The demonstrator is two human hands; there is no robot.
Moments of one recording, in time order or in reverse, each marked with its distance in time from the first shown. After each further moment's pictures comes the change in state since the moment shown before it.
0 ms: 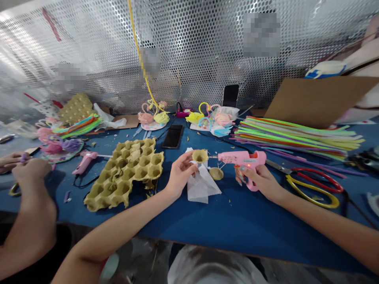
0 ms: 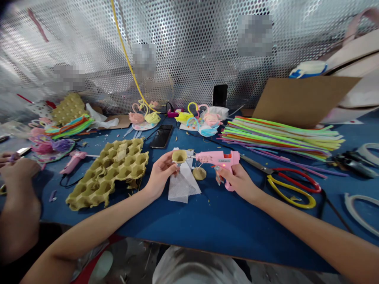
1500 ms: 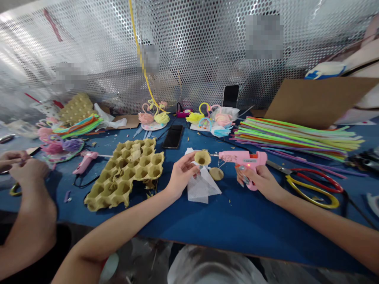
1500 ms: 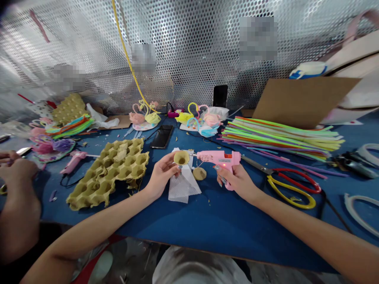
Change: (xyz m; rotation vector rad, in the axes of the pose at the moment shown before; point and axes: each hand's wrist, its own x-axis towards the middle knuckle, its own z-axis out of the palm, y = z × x) left_hand -0.001 0.001 0.001 -0.015 -0.059 -0.004; right_hand 0.000 0.007 0.001 0.082 0.009 -0.026
